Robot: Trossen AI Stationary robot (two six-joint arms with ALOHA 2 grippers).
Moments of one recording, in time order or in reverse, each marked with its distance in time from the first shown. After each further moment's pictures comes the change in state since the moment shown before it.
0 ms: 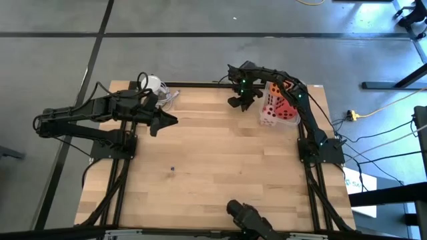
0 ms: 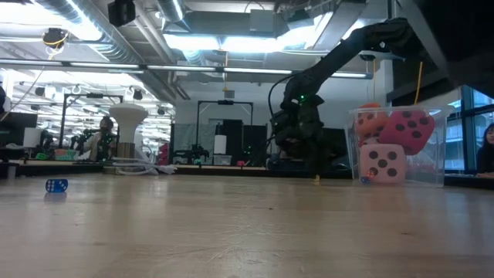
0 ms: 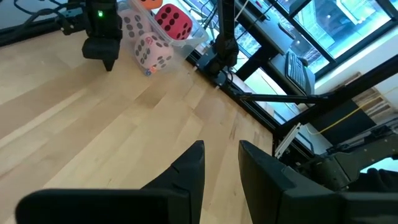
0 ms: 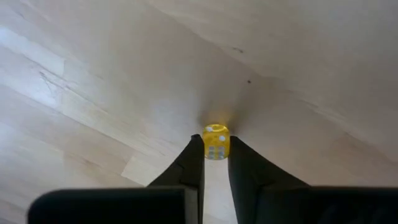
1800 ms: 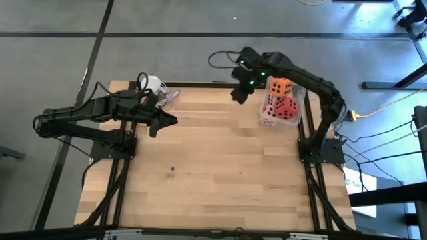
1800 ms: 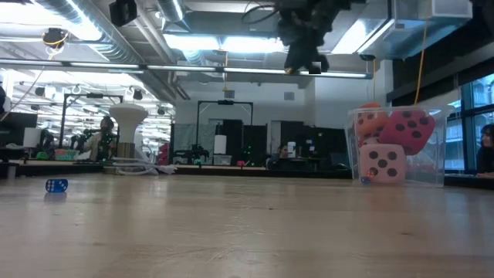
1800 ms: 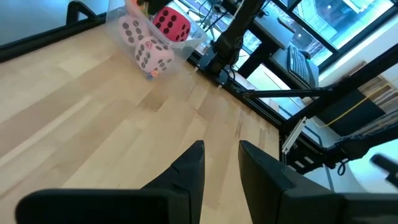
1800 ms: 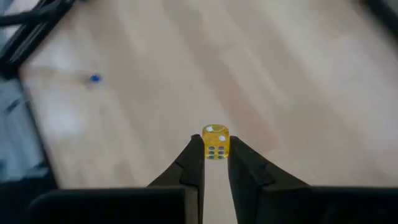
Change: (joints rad) left arm 0.000 0.000 0.000 -0.002 -0.002 0.069; right arm 0.203 -0.571 0.001 0.149 -0.075 -0.073
